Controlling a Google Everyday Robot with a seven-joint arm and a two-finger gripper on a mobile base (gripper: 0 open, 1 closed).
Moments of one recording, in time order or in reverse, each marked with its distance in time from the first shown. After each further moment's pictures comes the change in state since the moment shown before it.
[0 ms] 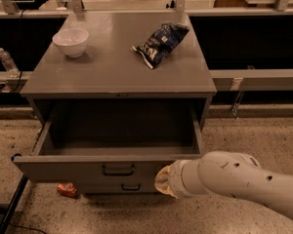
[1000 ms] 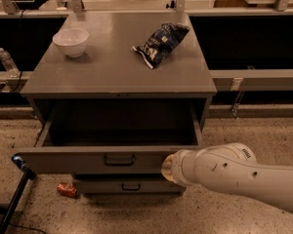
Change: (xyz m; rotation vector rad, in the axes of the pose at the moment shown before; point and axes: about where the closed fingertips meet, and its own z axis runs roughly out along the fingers) arm 0.027 -0.044 0.007 0.125 0.107 -0.031
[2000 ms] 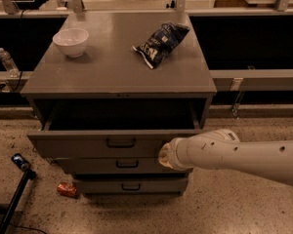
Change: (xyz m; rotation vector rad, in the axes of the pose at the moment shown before) arm 0.013 -0.041 0.054 -0.009 -0.018 -0.042
